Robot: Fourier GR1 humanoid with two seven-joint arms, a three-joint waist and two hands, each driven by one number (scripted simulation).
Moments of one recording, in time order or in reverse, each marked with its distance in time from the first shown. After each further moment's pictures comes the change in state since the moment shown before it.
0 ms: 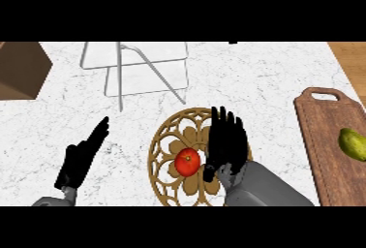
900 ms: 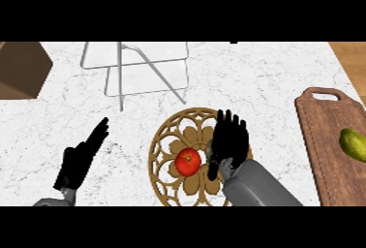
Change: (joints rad) left arm 0.009 -0.018 0.029 0.011 -0.016 -0.027 -0.029; right arm 0.078 0.092 -0.129 0.136 0.158 0.066 -0.101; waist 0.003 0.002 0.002
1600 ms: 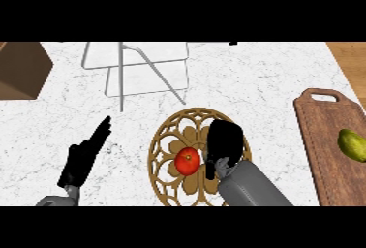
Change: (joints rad) left arm -0.015 -0.039 0.028 0.011 -0.046 -0.016 0.012; right arm 0.022 0.071 -0.059 0.050 0.125 0.014 -0.109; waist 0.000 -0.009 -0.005
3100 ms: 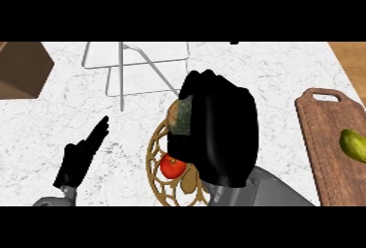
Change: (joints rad) left arm 0.012 -0.012 0.039 -0.029 -0.020 -0.043 0.029; right arm -0.316 0.008 0.002 -0.501 0.144 -0.029 0.149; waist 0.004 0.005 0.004
